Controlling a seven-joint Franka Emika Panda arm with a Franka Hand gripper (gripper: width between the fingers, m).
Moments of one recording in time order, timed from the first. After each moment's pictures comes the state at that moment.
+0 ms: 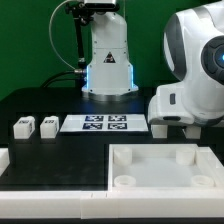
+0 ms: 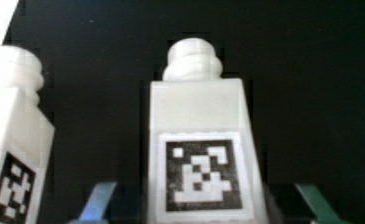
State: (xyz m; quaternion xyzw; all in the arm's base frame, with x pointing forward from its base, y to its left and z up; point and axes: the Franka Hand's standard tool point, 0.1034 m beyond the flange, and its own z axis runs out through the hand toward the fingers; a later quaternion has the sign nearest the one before) arm 0.387 0.172 0.012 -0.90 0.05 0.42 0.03
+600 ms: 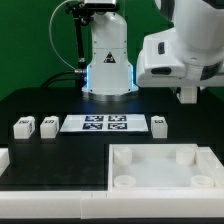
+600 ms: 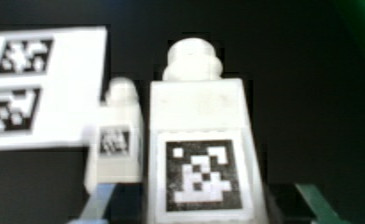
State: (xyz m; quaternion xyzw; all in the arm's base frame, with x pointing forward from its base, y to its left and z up) arm 0.445 0.147 0.100 -0.93 0.05 0.35 0.04
